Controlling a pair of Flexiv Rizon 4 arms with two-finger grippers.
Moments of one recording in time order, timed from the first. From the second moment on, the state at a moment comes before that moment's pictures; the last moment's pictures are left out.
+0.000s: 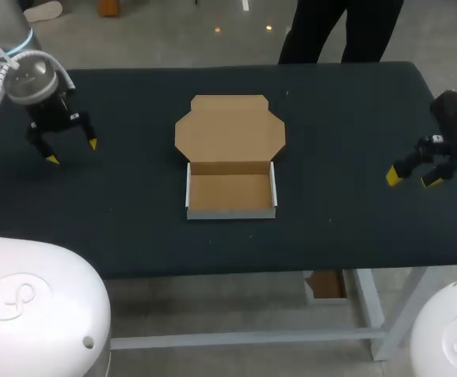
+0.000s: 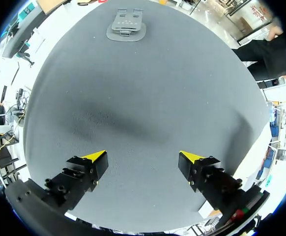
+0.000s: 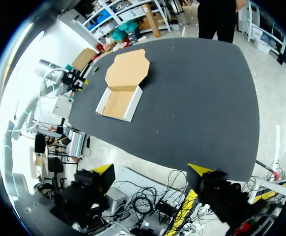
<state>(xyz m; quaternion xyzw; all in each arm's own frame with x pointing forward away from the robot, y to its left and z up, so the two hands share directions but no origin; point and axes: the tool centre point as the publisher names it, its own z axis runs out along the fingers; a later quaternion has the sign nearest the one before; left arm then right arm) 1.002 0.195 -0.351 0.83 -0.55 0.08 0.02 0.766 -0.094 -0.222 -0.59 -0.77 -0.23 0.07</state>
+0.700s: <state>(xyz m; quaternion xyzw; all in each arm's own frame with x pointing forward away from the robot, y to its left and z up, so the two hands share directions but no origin) 1.015 0.213 -0.361 0.84 -0.54 0.08 -0.01 0.766 -0.094 -0.222 -0.59 -0.77 -0.23 0.07</state>
